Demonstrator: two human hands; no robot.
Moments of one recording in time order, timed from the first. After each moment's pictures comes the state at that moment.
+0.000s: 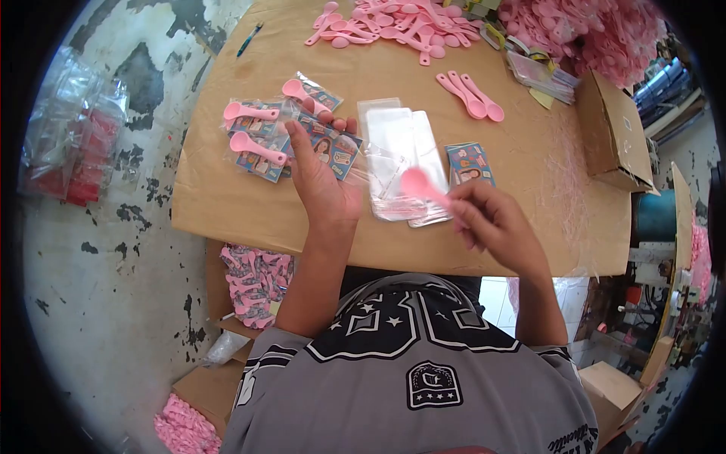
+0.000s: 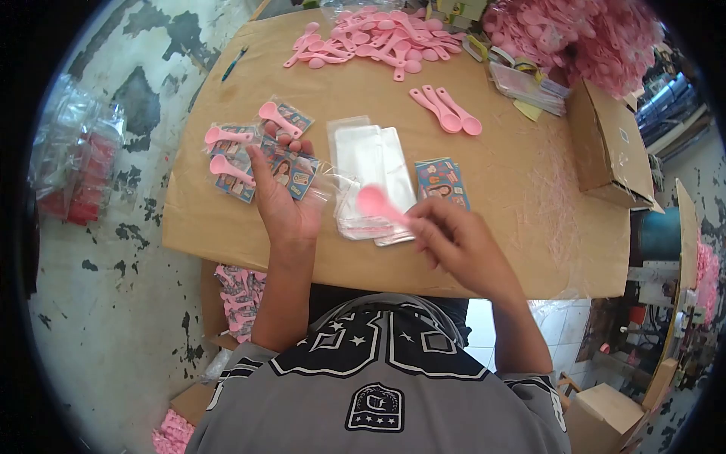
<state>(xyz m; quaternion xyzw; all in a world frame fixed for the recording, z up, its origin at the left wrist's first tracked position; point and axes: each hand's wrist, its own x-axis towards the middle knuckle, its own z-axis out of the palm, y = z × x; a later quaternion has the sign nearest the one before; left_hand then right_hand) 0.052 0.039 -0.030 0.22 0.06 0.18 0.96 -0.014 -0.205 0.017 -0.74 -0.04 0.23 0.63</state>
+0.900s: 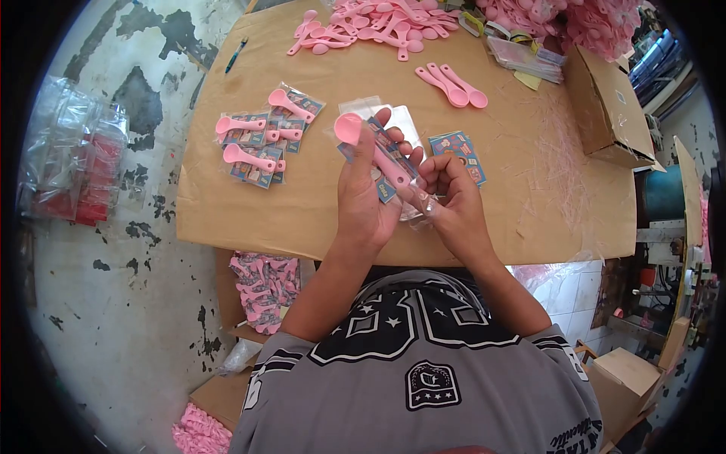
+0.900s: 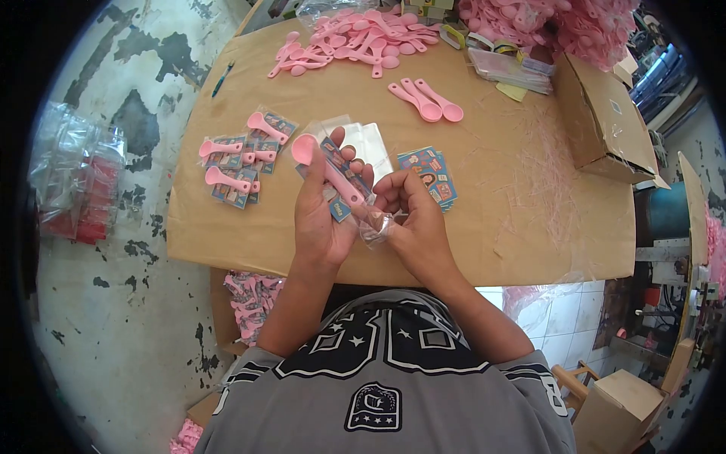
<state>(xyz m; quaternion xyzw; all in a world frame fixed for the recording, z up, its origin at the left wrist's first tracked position) 0.020 -0.018 -0.022 0.22 0.02 -0.08 0.97 -0.015 -0.157 -0.039 -0.65 -0.03 0.01 0.76</state>
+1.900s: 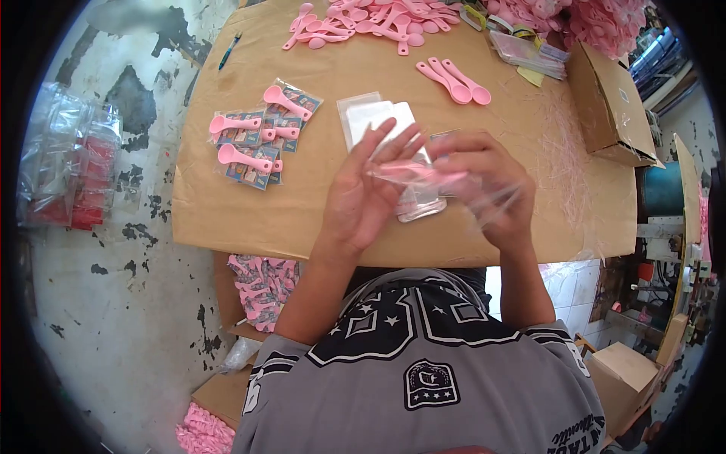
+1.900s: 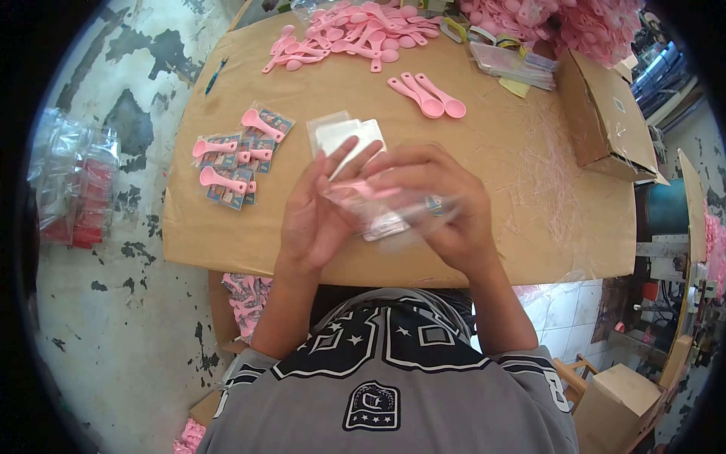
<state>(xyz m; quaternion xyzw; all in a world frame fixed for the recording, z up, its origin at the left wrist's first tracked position) 0.026 0.004 -0.022 0.26 0.05 -0.22 0.94 0.009 -0.190 0.006 -0.76 -0.24 -0.17 0.58</state>
